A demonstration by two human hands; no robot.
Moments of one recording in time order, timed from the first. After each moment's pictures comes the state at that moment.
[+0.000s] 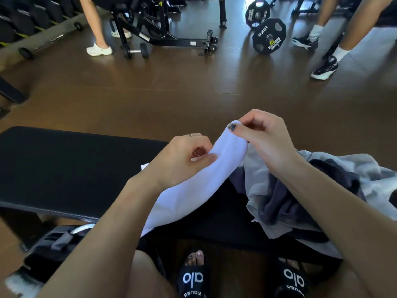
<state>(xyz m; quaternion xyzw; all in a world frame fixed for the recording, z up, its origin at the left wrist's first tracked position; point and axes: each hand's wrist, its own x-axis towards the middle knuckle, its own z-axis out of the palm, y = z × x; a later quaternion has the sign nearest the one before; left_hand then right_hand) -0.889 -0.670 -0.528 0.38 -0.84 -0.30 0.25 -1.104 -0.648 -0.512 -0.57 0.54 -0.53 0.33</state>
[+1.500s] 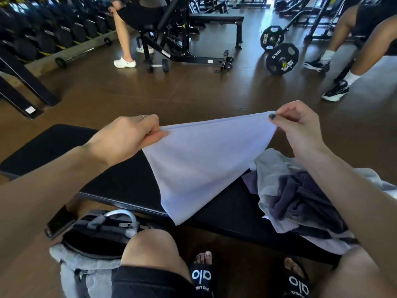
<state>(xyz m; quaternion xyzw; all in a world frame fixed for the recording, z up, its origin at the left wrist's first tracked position) -0.741 -0.660 -0.454 0.36 -0.90 0.08 0.22 -1.127 -0.653 -0.483 -0.50 0.57 -0.59 0.26</state>
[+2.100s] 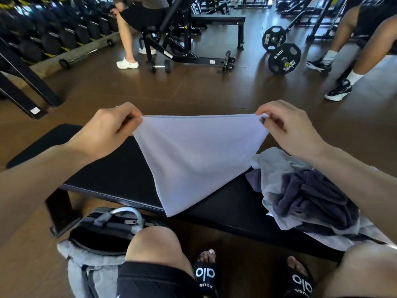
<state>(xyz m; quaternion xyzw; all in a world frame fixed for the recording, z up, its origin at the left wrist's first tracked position) -0.703 -0.657 -0.444 0.49 -0.84 -0.03 0.25 -1.119 -0.644 -0.470 -0.78 0.50 -0.36 0.03</state>
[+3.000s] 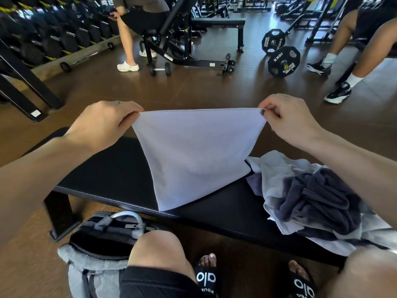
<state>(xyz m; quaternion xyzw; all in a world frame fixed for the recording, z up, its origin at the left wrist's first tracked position) -0.702 -0.668 -0.423 0.46 -0.86 0.13 0.19 -1.114 -0.668 -0.447 -0.76 0.56 -0.33 0.00</state>
